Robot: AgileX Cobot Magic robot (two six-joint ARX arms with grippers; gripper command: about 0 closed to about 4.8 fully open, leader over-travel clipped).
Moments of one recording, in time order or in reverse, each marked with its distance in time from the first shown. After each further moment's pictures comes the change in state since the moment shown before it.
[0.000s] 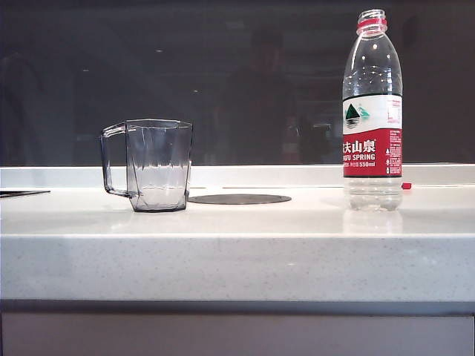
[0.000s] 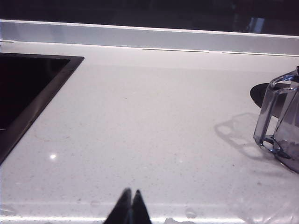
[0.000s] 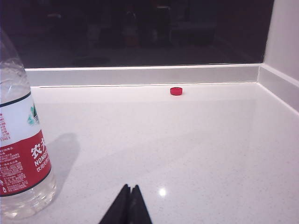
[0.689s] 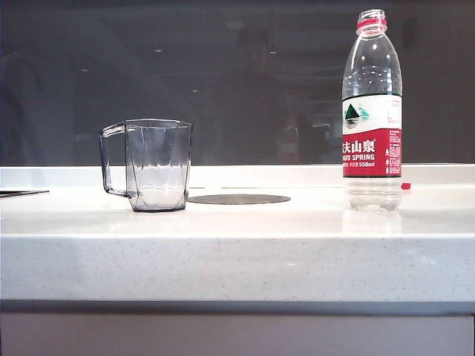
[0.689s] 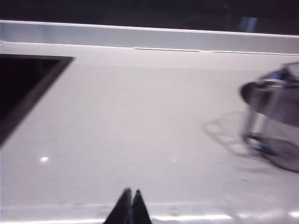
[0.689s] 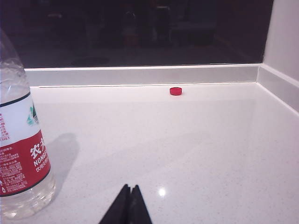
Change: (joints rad) left arm -0.050 0.000 0.000 0.000 -0.001 0.000; right arm 0.000 0.000 0.000 0.000 0.000 0.000
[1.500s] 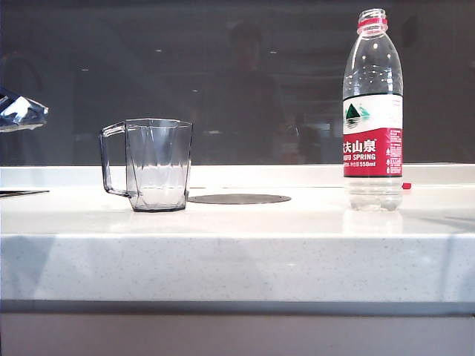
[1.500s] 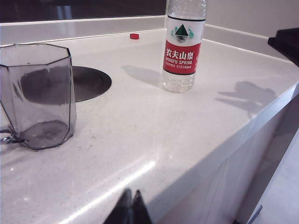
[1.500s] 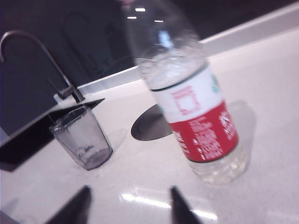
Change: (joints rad) left arm -0.699 0.000 0.000 0.000 0.003 0.001; right arm 0.188 0.003 0.017 -0.012 -0.346 0.424
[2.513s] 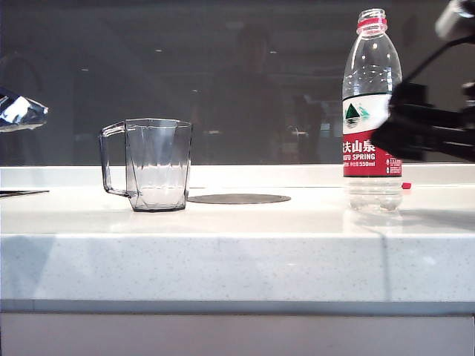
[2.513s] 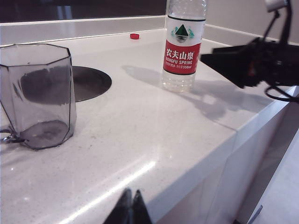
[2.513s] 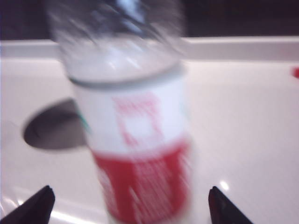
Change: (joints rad) left arm 0.000 0.000 0.000 0.000 -0.001 0.000; right arm 0.312 1.319 0.074 1.184 0.562 -0.391
